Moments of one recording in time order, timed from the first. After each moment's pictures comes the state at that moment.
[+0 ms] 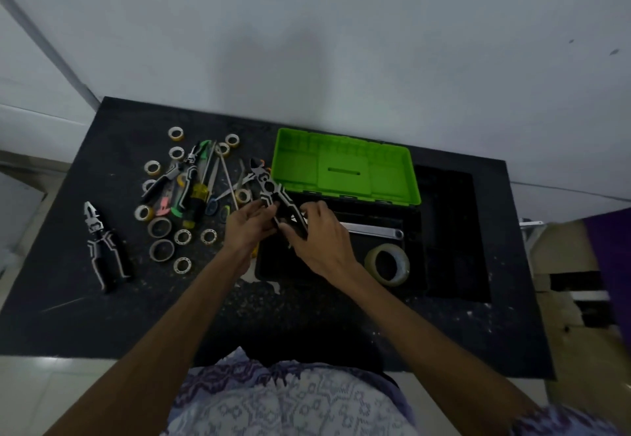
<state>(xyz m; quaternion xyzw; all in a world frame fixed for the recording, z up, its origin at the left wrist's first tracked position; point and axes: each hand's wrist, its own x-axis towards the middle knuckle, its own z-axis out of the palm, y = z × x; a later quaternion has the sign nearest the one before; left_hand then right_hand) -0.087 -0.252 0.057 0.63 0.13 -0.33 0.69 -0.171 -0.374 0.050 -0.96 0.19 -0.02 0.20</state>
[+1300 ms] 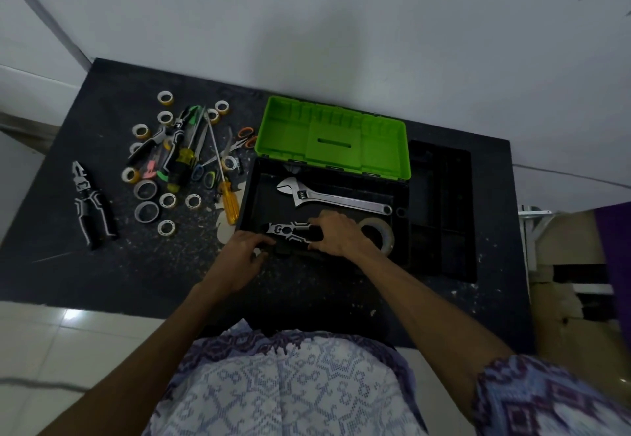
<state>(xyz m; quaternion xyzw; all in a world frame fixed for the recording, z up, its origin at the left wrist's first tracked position) -0.176 -0.215 -0.019 0.88 -0.32 -0.22 0.27 -0.225 -0.453 0.002 -0.93 0.10 0.30 0.16</state>
